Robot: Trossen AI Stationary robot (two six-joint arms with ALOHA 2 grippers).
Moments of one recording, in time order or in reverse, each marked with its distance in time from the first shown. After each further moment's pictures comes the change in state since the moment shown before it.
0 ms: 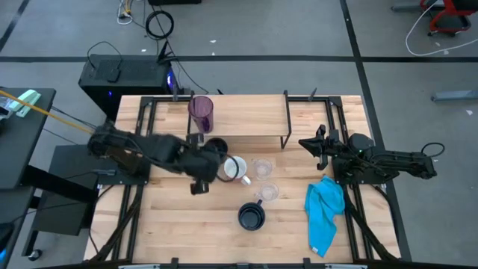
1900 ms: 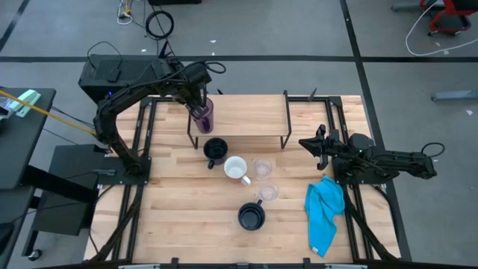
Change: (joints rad) left arm 0.772 0.024 0.176 -0.139 0.096 0.151; right arm 0.000 0.000 0.000 0.009 0.000 0.003
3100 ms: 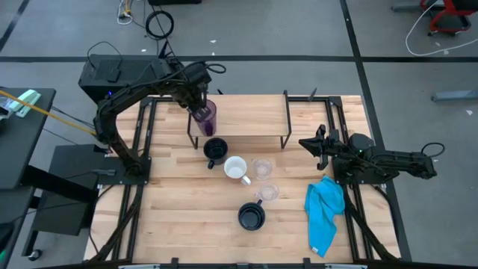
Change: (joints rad) left arm 0.000 0.000 0.000 0.000 0.158 -0.056; right arm 0.000 0.000 0.000 0.000 0.000 0.000
